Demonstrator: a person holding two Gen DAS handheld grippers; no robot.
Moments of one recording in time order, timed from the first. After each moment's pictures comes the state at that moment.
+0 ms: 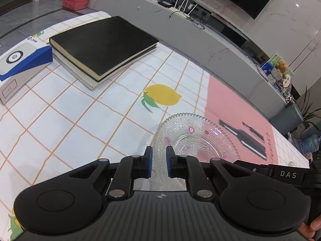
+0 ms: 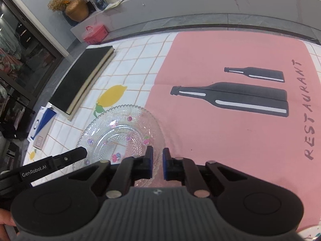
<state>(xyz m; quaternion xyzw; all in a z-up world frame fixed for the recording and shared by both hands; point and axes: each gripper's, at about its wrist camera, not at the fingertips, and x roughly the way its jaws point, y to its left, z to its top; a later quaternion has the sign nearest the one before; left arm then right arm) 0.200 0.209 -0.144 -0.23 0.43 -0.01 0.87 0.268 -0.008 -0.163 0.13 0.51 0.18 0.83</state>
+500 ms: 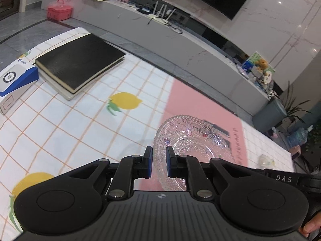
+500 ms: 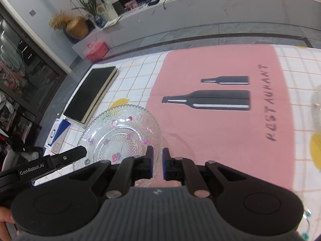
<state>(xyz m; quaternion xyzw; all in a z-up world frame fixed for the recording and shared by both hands) 0.171 0.166 -0.083 -0.22 0.41 -0.05 0.89 0.213 -0.067 -0.107 0.17 0.48 0.16 0.84</state>
